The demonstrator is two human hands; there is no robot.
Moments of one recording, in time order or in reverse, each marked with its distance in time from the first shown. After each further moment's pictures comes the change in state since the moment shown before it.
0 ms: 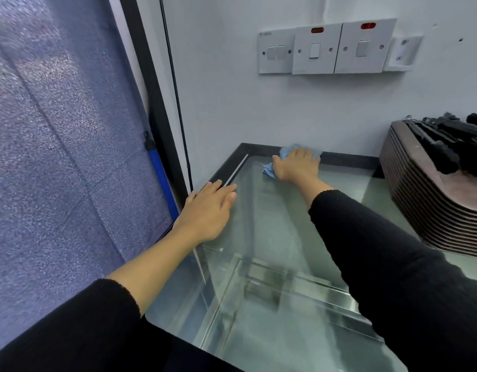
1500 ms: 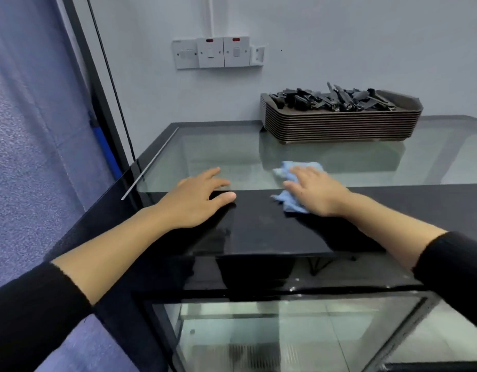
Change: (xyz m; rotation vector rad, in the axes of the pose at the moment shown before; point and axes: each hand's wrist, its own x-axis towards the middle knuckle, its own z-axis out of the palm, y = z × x) left_hand -0.233 0.076 -0.018 -0.029 -0.166 0.493; right_hand -0.430 0.147 -0.046 0.005 0.037 -0.082
